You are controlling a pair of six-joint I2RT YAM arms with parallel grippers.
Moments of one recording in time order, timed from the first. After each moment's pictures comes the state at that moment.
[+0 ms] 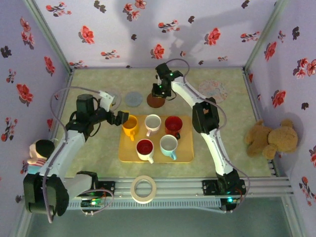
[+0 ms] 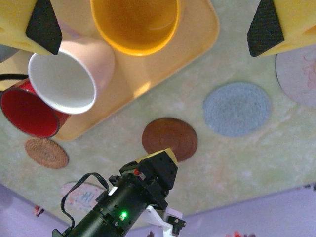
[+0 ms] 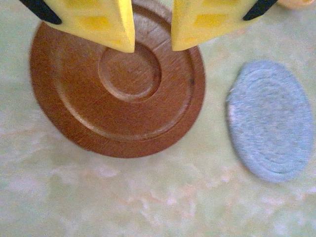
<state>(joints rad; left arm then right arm) -0.18 1.08 0.78 -0.22 0.56 0.17 0.53 2.49 2.33 -0.94 -0.24 0.46</state>
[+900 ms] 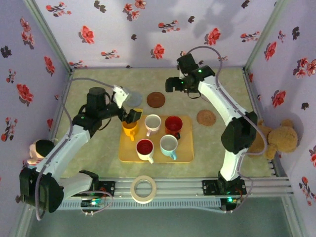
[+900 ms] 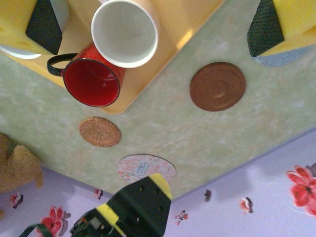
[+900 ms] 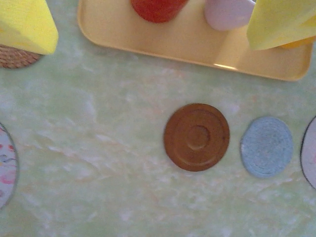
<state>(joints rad) -0.40 1.14 0.92 -0.21 0.56 0.19 0.47 1.84 1.84 -1.00 0.00 0.37</state>
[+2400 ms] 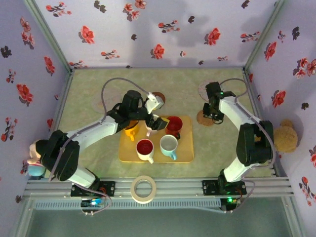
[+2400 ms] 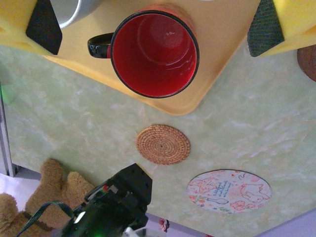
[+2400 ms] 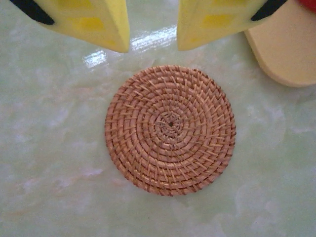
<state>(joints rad) -0.68 1.51 0.98 0.01 0.55 0.13 0.19 1.64 1.18 -0.85 0.10 0.48</state>
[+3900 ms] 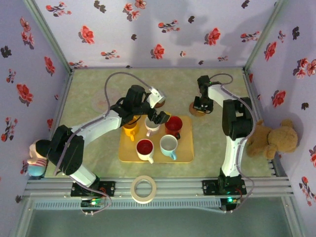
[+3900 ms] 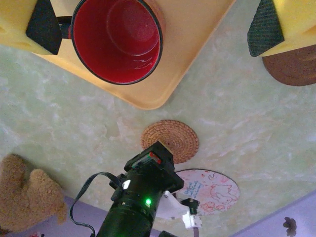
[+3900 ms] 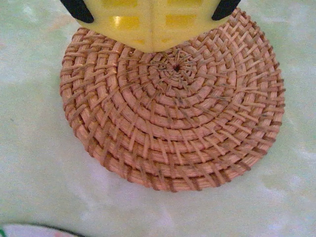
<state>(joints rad) -0.68 1.59 1.10 -0.06 0.44 0.14 0.20 2.08 1.52 -0.82 -0.02 0.46</state>
